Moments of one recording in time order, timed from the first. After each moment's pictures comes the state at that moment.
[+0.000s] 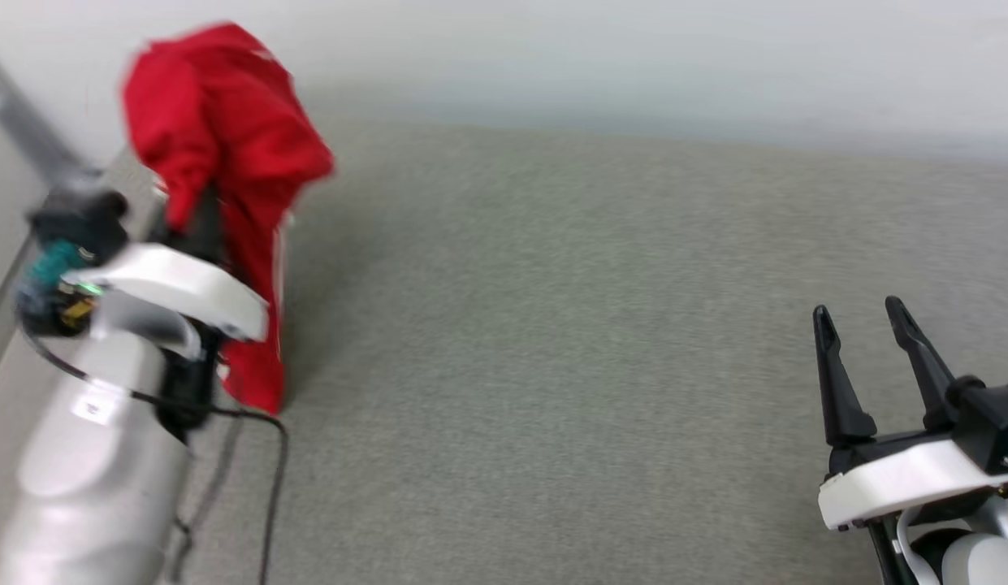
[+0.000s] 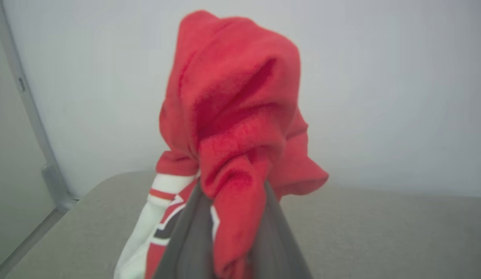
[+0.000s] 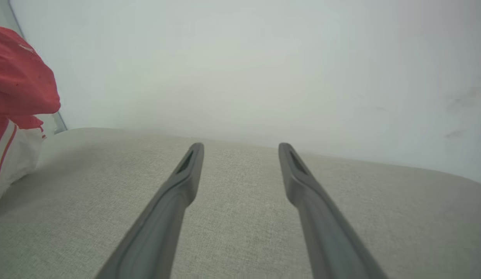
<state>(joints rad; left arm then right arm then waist) -0.64 0.42 -0.32 0.52 -0.65 -0.01 -0.26 -0.05 -0.05 -0.06 -0.13 0.08 0.13 -0.04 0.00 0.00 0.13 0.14</state>
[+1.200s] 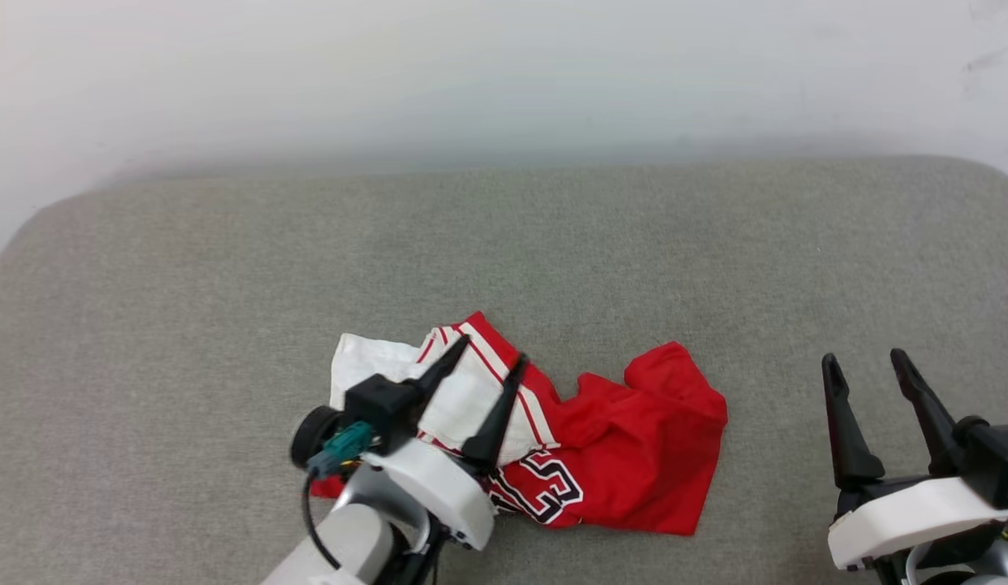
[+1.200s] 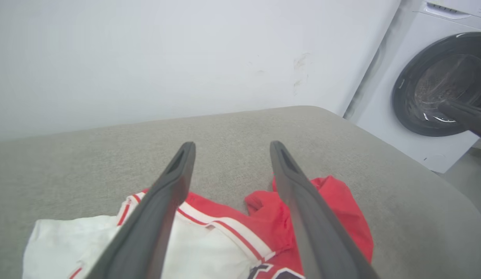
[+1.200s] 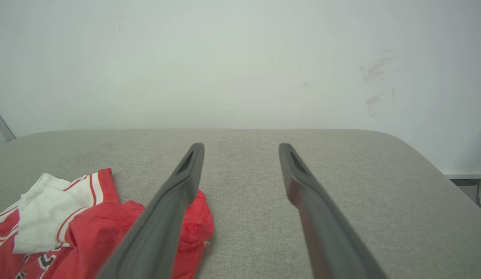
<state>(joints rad) -0.34 0.24 -0.65 0.24 -0.56 0.05 -0.22 0.03 -0.05 -0.09 -0.12 0.12 0.13 -0.02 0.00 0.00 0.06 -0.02</state>
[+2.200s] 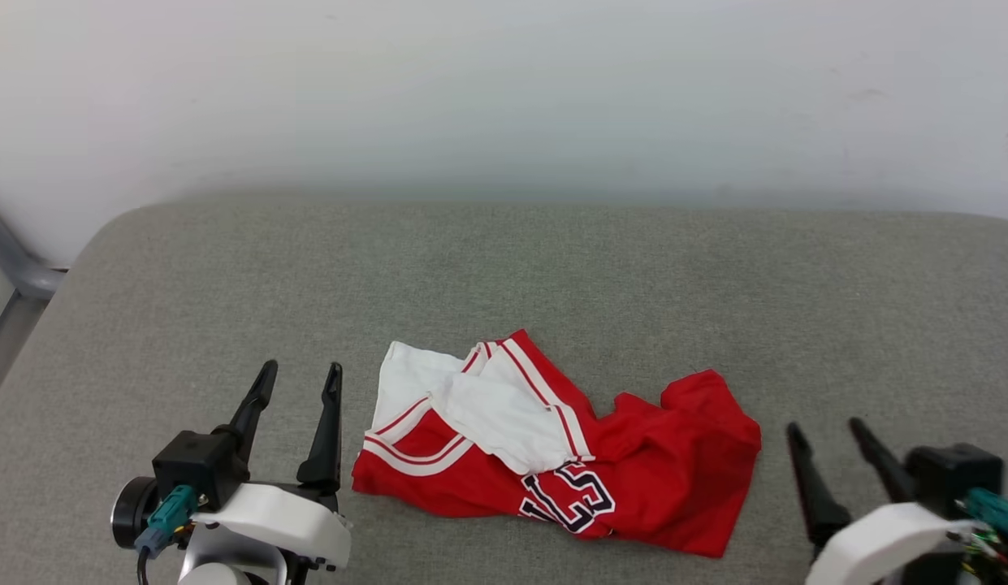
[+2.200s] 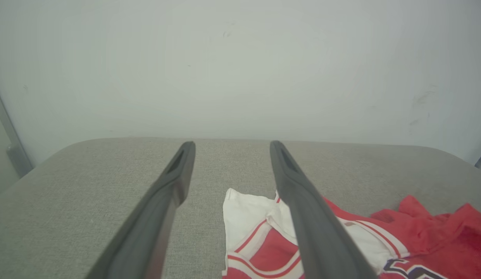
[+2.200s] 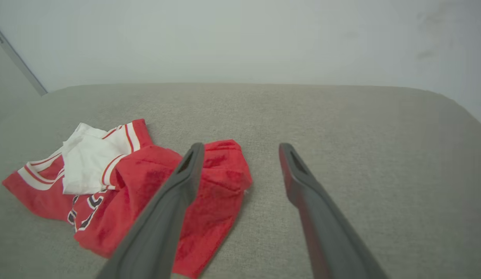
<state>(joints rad) -0.10 0.42 -0.41 0.03 -0.56 0.21 -0.26 0.11 -0.05 -0.06 -0.11 0.15 0.13 0.15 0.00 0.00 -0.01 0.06</state>
